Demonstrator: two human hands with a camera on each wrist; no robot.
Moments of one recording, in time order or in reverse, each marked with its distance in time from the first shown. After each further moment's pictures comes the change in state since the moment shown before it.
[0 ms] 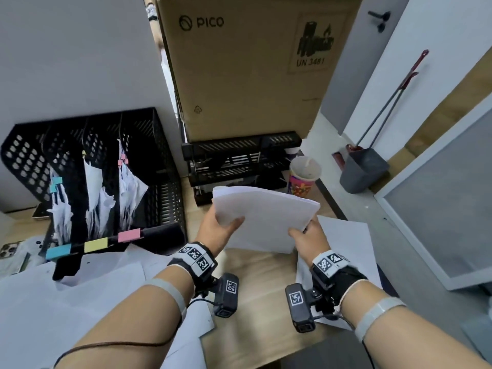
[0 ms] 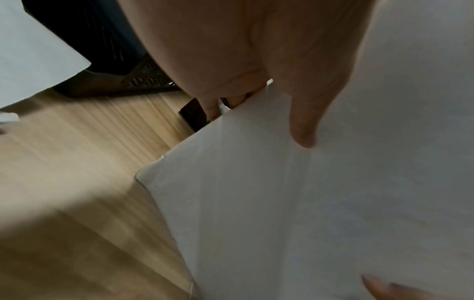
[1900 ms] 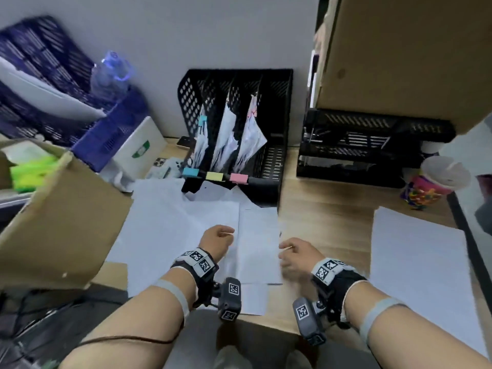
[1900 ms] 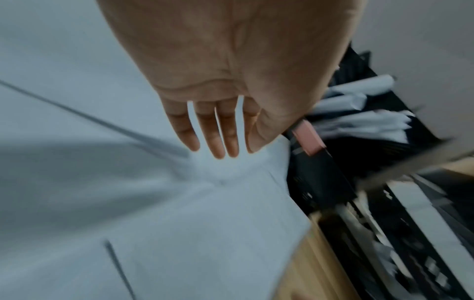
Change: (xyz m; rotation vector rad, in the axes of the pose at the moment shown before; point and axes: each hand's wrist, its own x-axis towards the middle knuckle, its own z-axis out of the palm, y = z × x) left_hand -0.161 -0.072 -0.135 0.138 0.435 -0.640; right_hand -0.060 0.040 0.166 -0.292 -0.857 0.106
